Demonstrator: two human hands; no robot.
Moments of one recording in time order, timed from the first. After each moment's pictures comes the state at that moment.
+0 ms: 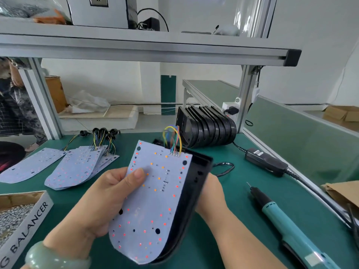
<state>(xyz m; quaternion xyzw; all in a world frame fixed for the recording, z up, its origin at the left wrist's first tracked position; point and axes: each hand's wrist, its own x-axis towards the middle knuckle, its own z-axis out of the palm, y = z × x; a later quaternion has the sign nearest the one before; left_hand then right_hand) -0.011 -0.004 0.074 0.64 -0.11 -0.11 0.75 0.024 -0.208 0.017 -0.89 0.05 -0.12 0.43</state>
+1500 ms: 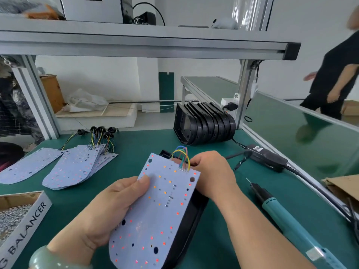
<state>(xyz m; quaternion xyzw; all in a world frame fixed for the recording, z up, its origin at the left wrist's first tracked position) -0.009 -0.007 0.058 0.61 -0.10 -0.21 0.75 0.009 -0.207 0.086 -0.94 0.03 -0.11 0.32</state>
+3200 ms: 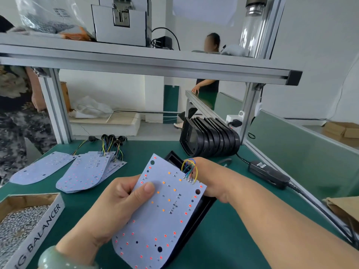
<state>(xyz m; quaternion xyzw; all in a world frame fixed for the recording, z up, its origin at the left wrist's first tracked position) -0.025 0.001 0.082 0.68 -0.21 -0.04 0.70 0.007 -0.189 0.125 -0.88 -0.13 0.14 0.44</state>
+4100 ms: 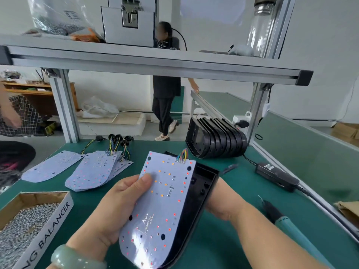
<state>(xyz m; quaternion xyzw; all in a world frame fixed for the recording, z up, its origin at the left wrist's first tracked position) -0.014 0.009 0.069 0.59 -0.09 -0.09 0.80 0.015 -0.197 0.063 -0.73 -0.15 0.09 0.66</state>
